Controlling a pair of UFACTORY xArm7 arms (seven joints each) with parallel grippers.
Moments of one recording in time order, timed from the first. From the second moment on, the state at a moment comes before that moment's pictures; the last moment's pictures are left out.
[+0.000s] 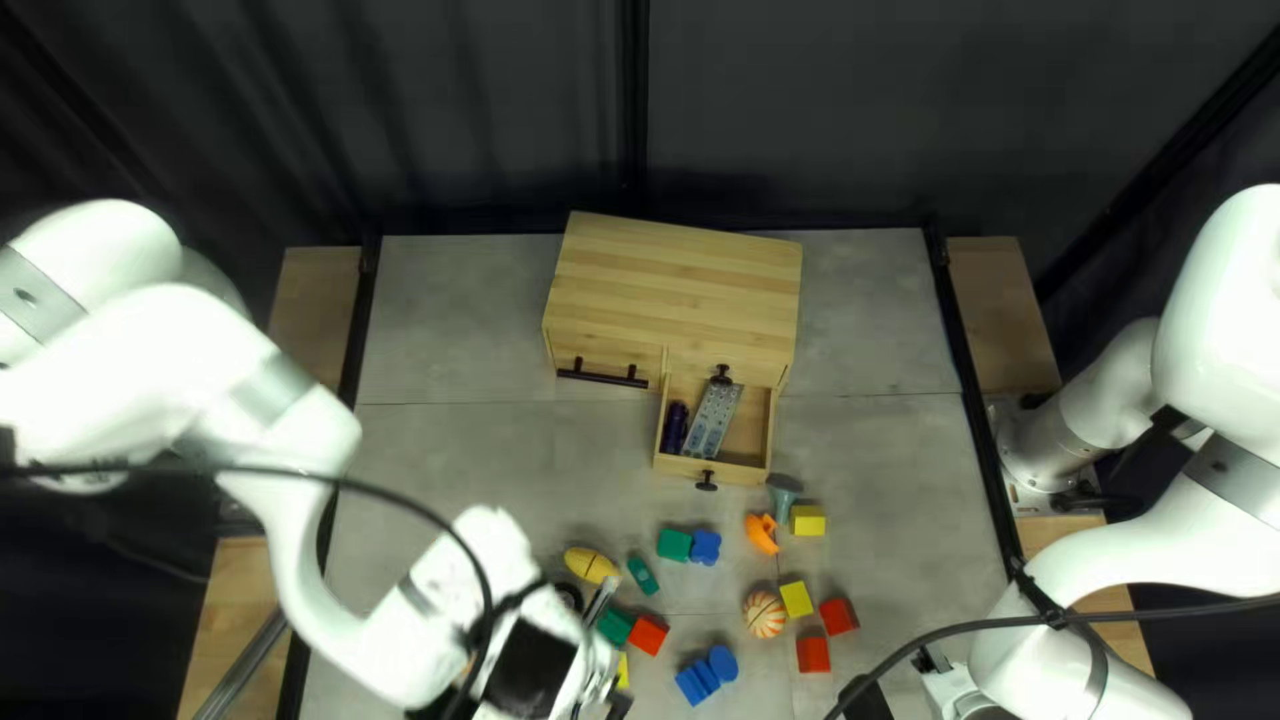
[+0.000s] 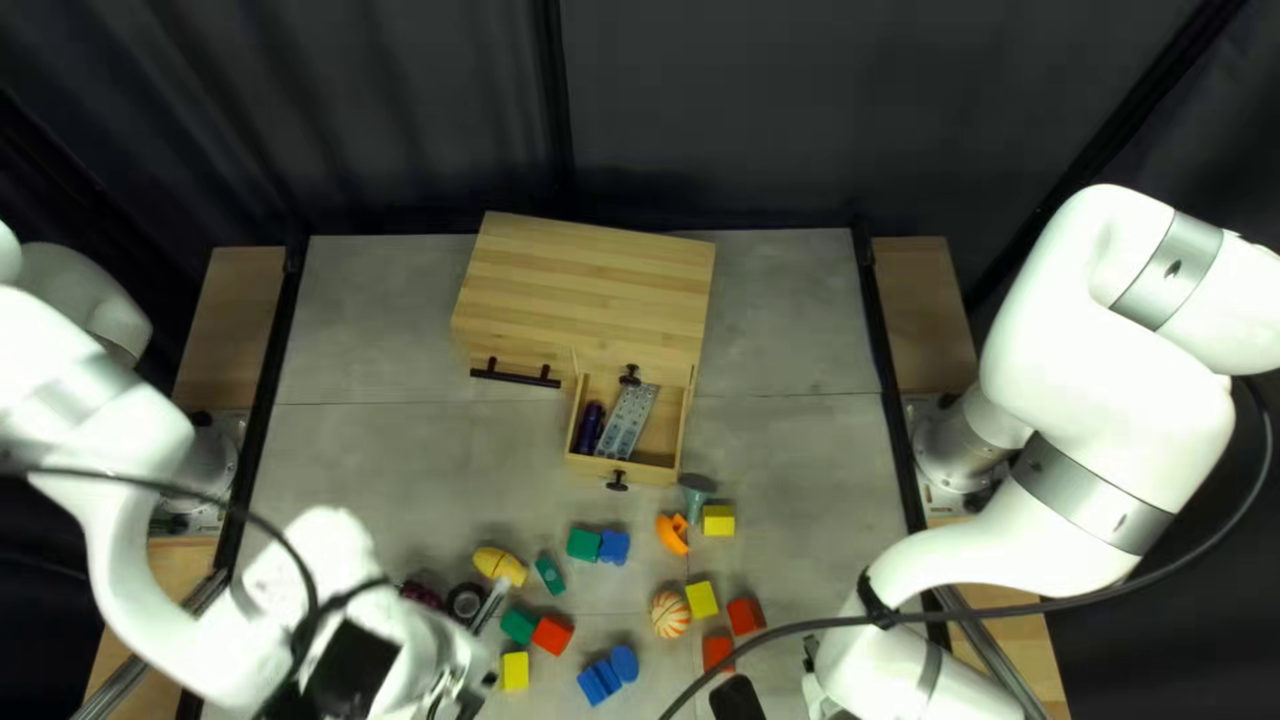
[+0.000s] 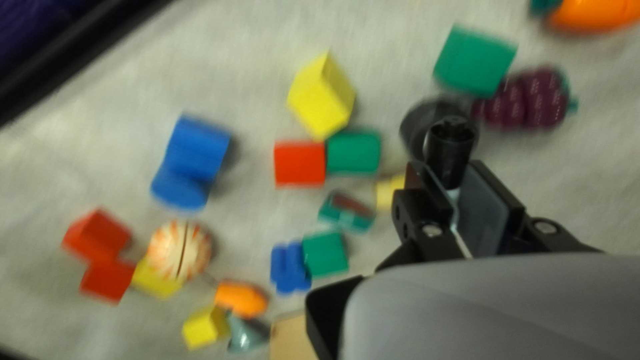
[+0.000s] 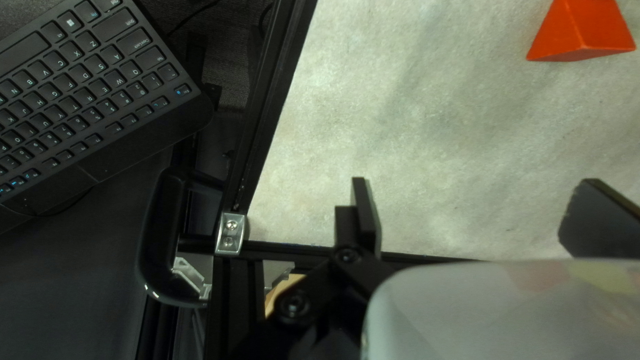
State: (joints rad) left arm -0.11 0.17 -0.39 1.17 0.18 0.99 1.51; right arm 0.76 0.16 0.17 1.04 -0.06 1.17 0.63
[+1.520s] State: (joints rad) left arm 0.21 0.36 -0.27 1.28 -0.09 0.92 1.89; right arm 0.76 0.16 0.17 1.04 -0.06 1.17 0.63
